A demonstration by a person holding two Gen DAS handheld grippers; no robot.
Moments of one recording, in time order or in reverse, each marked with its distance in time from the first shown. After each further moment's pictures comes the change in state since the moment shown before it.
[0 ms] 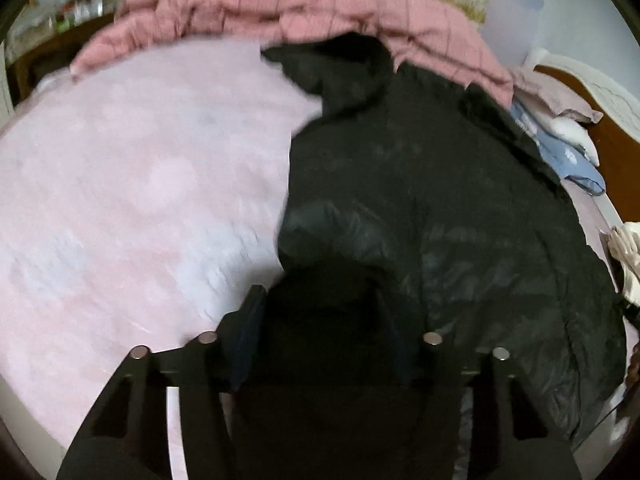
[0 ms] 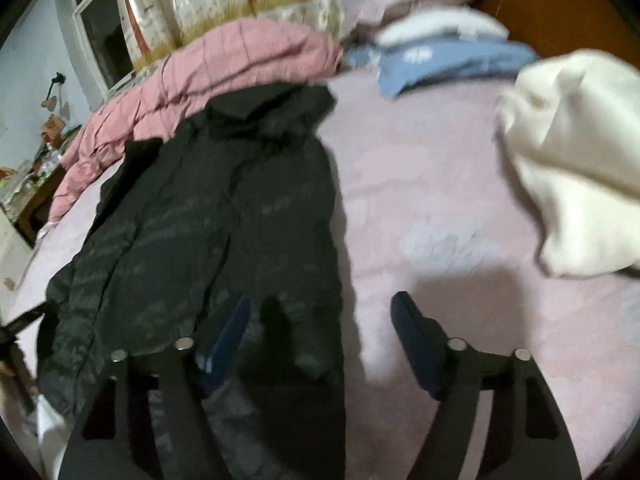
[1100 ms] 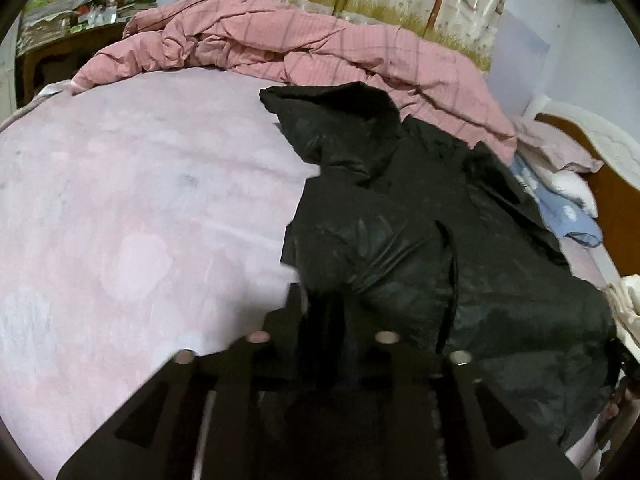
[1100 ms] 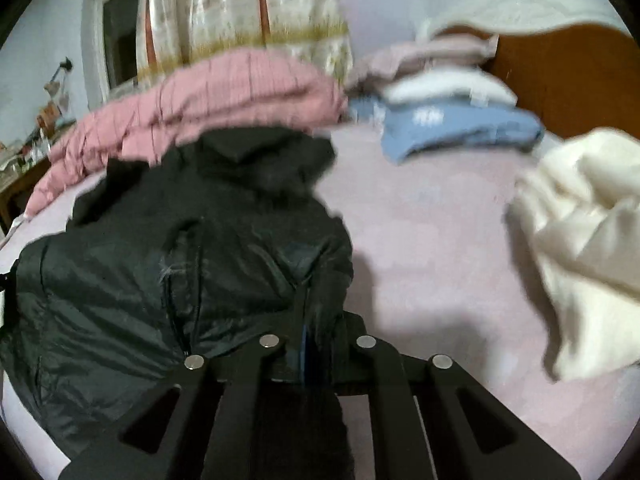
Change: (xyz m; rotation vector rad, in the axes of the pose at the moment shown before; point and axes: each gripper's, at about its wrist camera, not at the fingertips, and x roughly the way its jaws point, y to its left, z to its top) left arm -0.005 0.001 0.056 -0.051 -0.185 -0.040; right arm 0.023 0.022 0.037 -0.116 -0.204 -0.164
